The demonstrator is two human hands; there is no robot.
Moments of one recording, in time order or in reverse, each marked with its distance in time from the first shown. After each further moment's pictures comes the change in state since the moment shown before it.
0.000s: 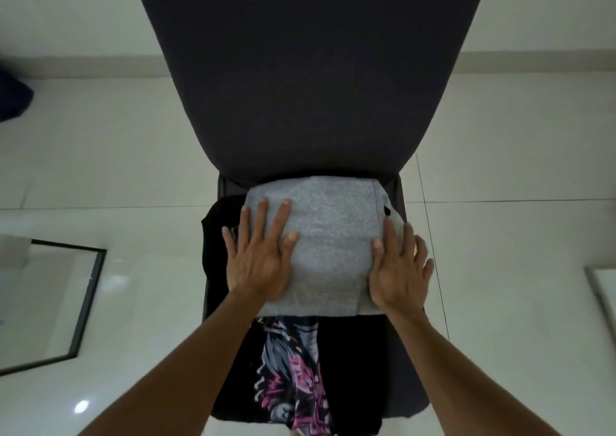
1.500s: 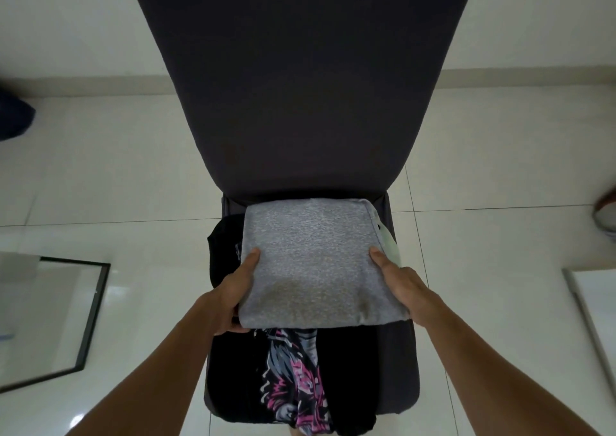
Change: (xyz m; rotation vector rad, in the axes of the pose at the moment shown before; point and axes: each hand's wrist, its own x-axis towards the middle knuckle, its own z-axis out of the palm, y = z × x) left_hand -0.021 -0.017 -0.075 -0.985 -0.632 -0.927; right_hand 0.006 -0.007 -0.075 0.517 -0.559 0.557
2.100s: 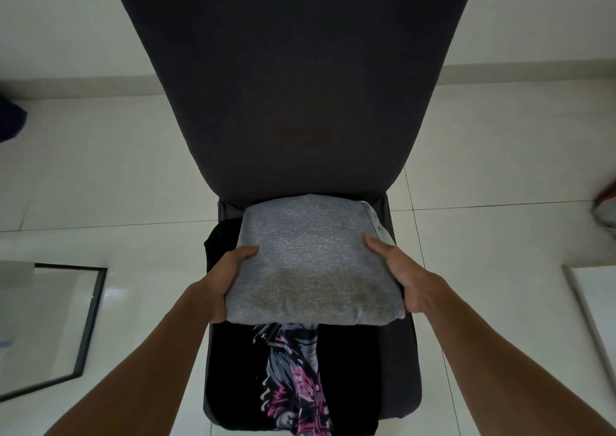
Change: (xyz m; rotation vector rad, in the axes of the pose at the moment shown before) left_hand 0.000 0.031 -0.008 -0.185 -0.100 0.061; right_hand 0.003 -0.029 -0.010 0.446 -0.345 0.046
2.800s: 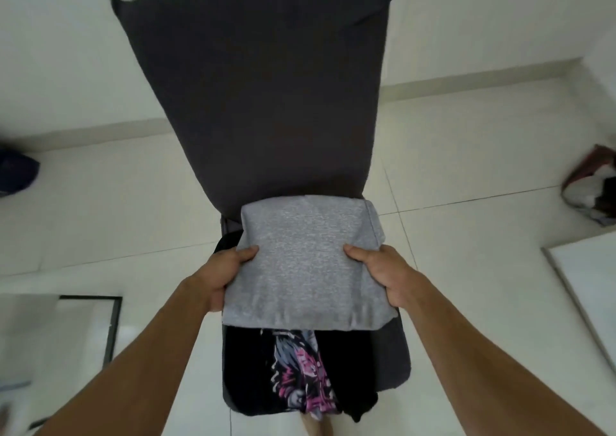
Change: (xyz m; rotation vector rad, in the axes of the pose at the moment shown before) left_hand -0.079 0.014 0.011 0.105 0.001 0.189; right_hand -0.084 0.015 0.019 0.032 0.101 -0.289
